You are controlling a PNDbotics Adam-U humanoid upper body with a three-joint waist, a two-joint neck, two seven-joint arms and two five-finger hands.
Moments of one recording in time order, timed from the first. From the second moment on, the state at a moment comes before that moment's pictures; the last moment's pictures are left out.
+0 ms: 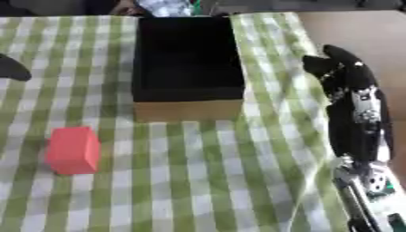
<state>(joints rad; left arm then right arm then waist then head) -0.63 0.83 -0.17 -1.92 -0.56 -0.34 -0.77 -0.11 -0.36 -0.02 -1.98 -0.20 -0.41 -0.10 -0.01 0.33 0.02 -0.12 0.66</state>
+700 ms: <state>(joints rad) -0.63 0.81 -0.22 -1.93 -0.67 -0.37 -0.74 -0.11 -0.36 -0.01 -1.98 -0.20 -0.40 -0.09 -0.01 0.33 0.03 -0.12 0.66</state>
